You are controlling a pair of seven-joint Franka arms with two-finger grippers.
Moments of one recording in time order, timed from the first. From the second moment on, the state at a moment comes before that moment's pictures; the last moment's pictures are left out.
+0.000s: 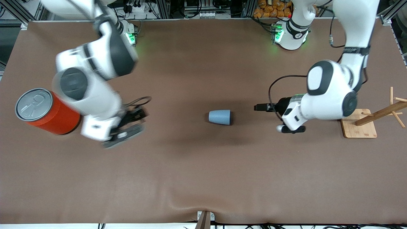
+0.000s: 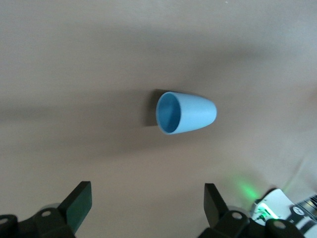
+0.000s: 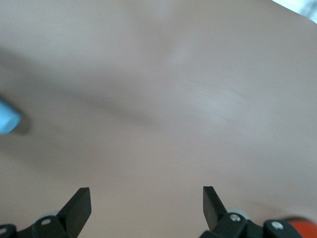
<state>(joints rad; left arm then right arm) -0.18 0.37 -0.11 -1.78 -0.59 1.90 -0.07 0.29 0.51 -0.01 -1.16 0.00 1.64 -0.09</state>
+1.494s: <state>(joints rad) -0.25 0.73 -0.12 -1.78 -1.20 1.99 0.64 0.02 -0.05 -0.11 -1.68 0.03 1.74 0.23</state>
